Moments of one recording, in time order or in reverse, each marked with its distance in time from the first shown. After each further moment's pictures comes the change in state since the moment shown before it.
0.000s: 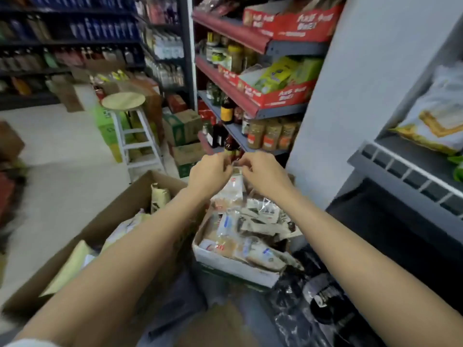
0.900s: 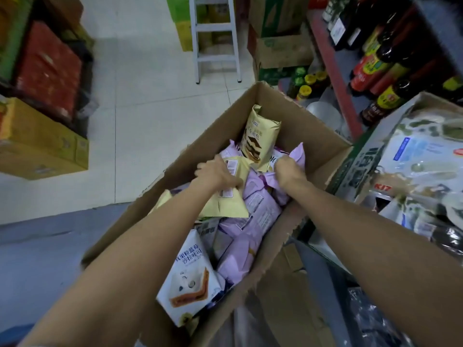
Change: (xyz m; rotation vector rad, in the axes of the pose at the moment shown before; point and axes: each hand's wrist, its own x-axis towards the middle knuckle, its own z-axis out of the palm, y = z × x) left_hand -0.009 -0.392 0.113 0.026 -0.662 -0.896; right_hand 0.159 -0.056 0.431 -0.343 -0.626 -0.020
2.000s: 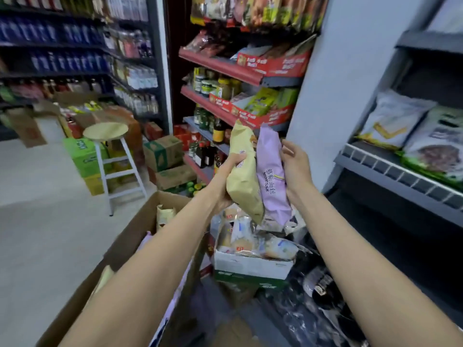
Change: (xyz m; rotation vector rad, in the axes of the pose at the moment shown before) left_hand -0.395 0.128 -0.048 -1.176 -0.665 0.869; right_hand -0.432 0.067 -0.230 1.446 1.080 0.155
